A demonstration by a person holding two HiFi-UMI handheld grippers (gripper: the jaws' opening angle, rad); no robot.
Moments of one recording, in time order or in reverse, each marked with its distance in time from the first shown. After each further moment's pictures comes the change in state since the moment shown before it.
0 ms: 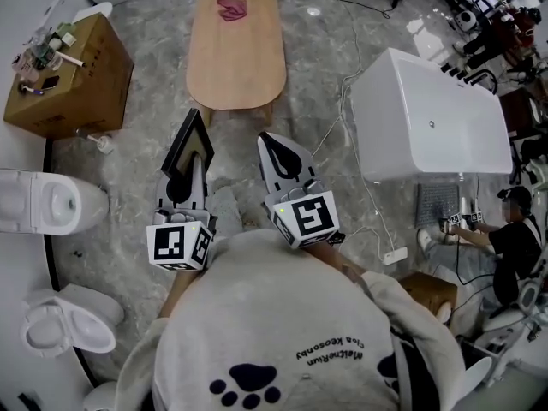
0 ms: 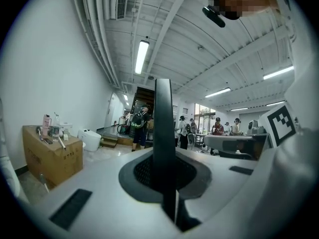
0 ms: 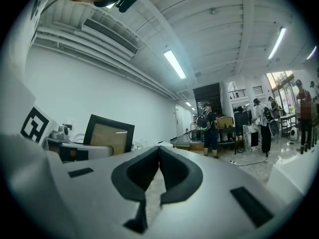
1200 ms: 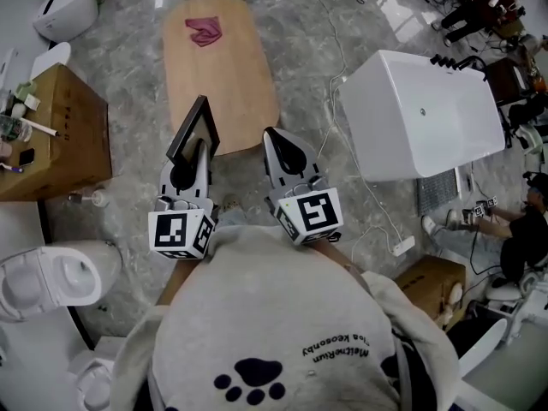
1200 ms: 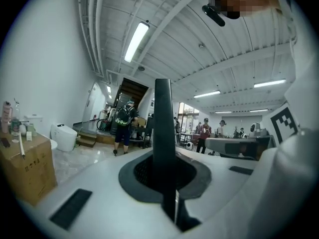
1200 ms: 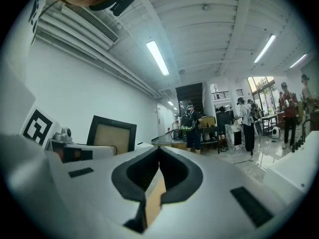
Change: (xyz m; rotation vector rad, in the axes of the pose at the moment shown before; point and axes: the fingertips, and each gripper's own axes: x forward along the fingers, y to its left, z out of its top) left arm 0.231 0.096 0.027 -0.024 0.042 -0.236; right arm 0.188 -0.109 0.008 0.032 0.016 -0.230
